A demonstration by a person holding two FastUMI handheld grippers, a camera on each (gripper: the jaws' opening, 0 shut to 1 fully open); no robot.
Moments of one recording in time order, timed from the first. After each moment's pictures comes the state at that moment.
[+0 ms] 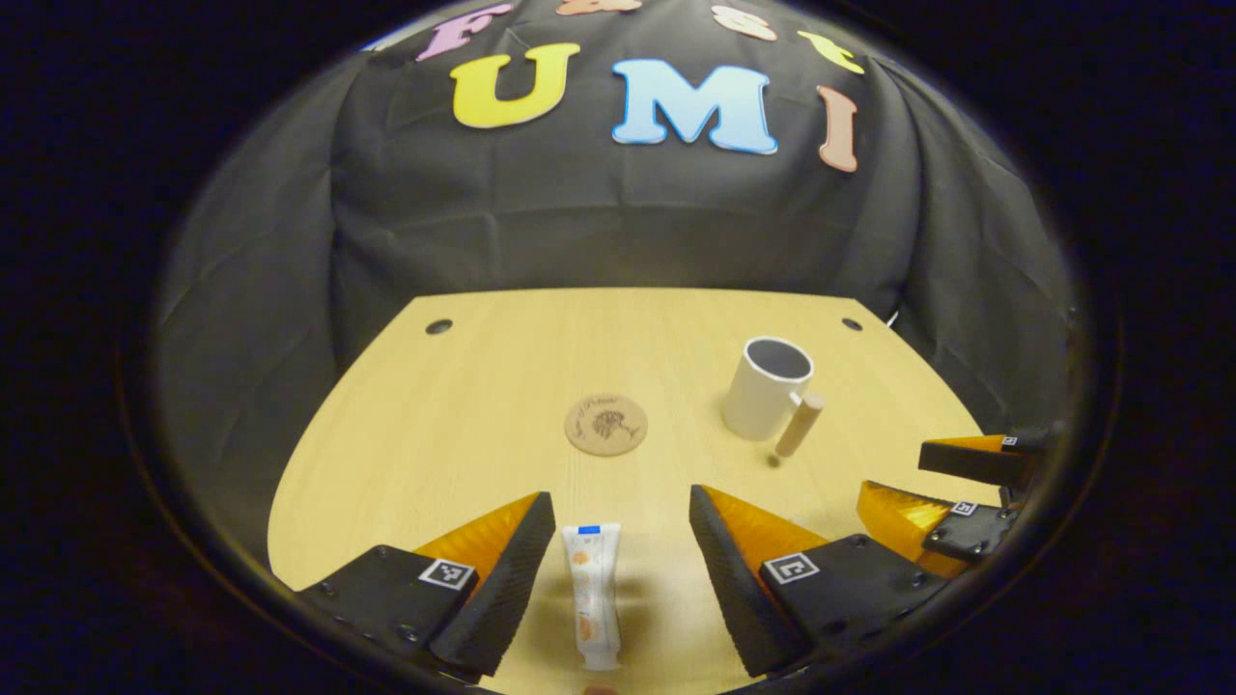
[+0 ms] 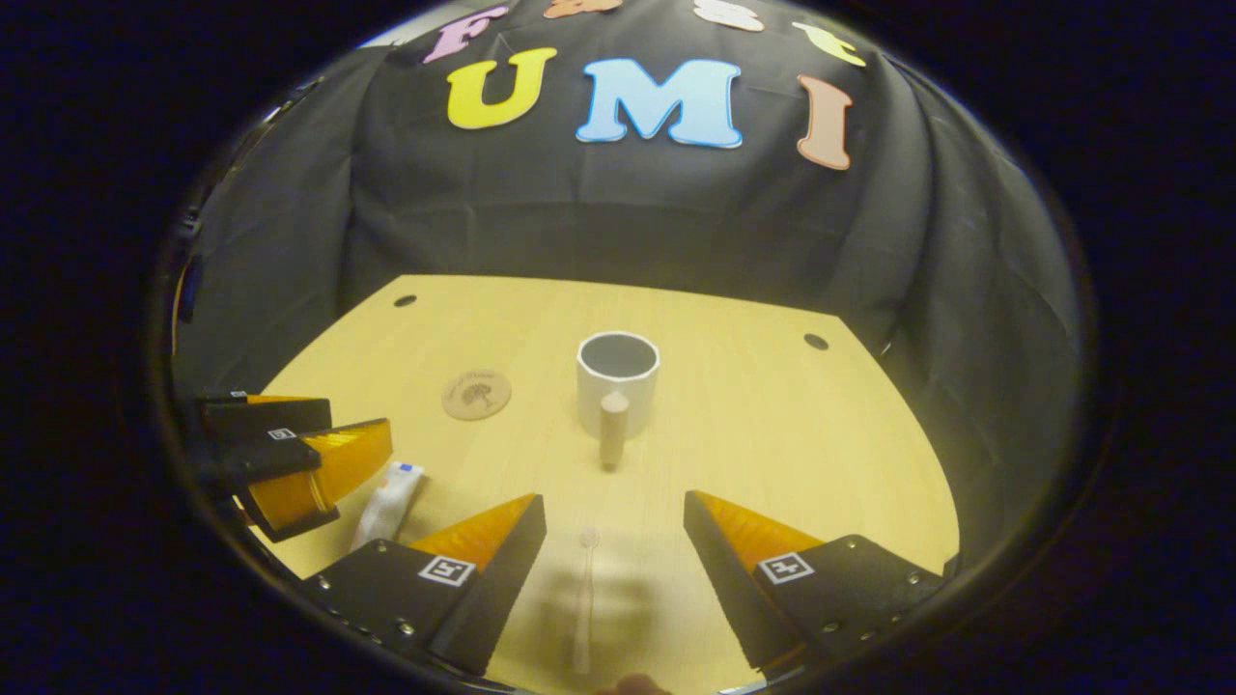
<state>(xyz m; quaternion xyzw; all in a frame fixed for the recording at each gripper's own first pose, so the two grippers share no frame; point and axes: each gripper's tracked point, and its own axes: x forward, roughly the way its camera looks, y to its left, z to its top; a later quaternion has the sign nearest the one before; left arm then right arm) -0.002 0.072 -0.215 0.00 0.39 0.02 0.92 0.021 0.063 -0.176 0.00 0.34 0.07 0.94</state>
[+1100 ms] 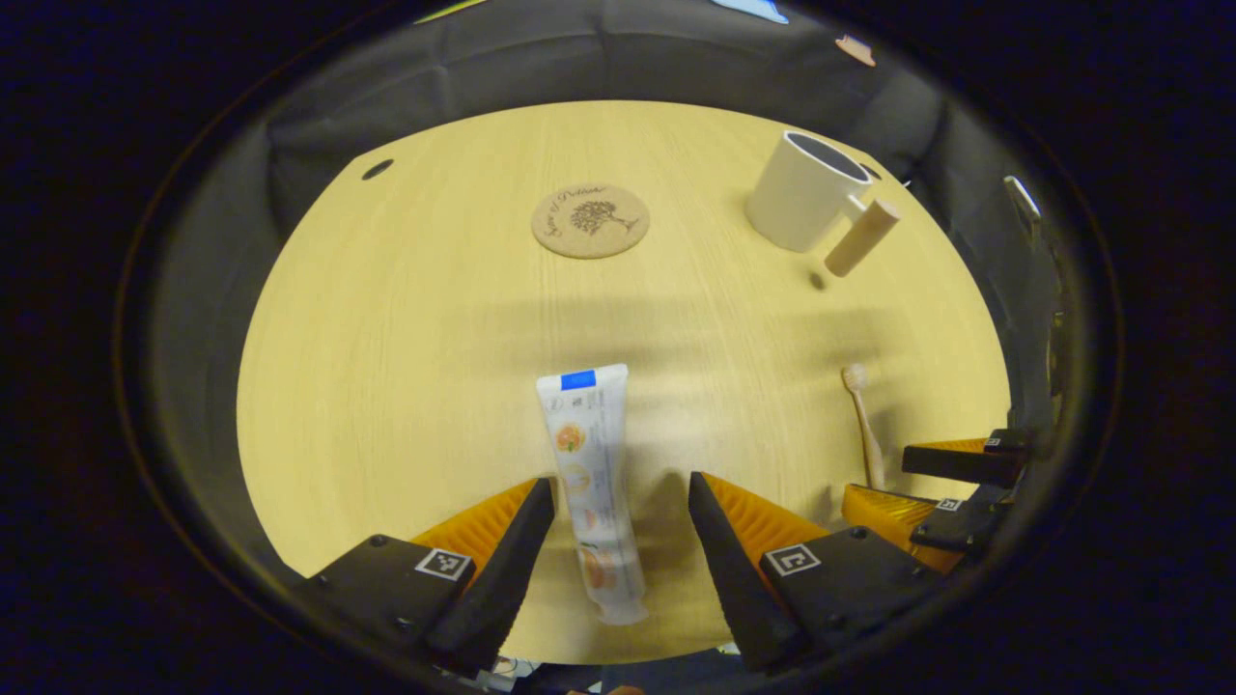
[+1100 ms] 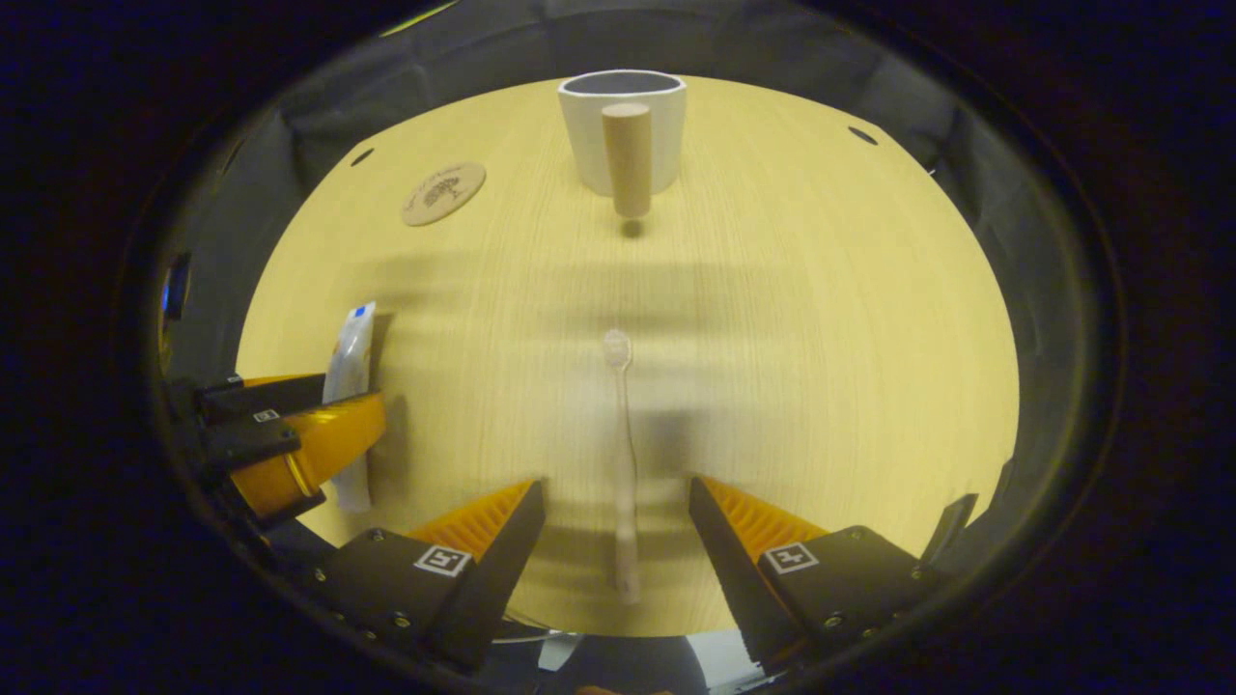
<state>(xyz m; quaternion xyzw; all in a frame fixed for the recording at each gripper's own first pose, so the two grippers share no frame) -0.066 0.079 -0.322 0.00 0.63 0.00 0.78 -0.056 0.083 -0.278 0.04 0.63 0.08 0.77</state>
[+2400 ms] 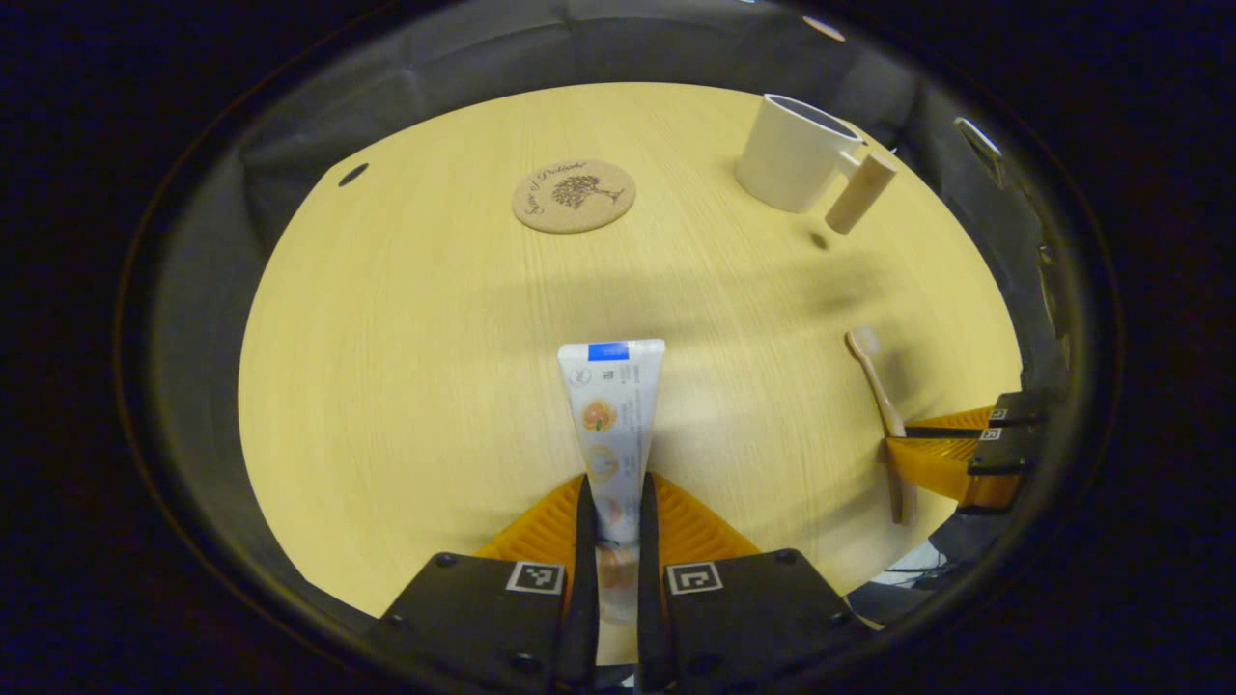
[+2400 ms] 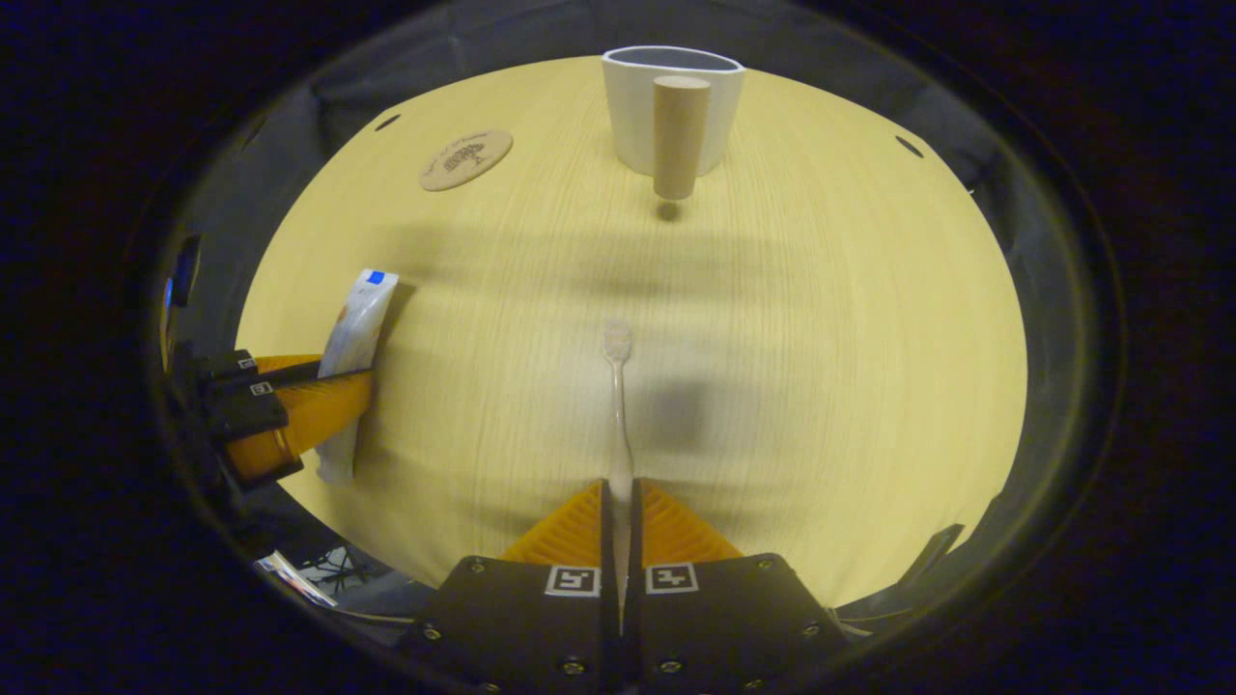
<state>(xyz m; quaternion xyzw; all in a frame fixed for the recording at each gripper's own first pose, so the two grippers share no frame) -0.073 0.084 -0.333 0.05 0.64 -0.03 0.77 -0.052 0.088 -0.282 0.01 0.64 0.13 0.76</state>
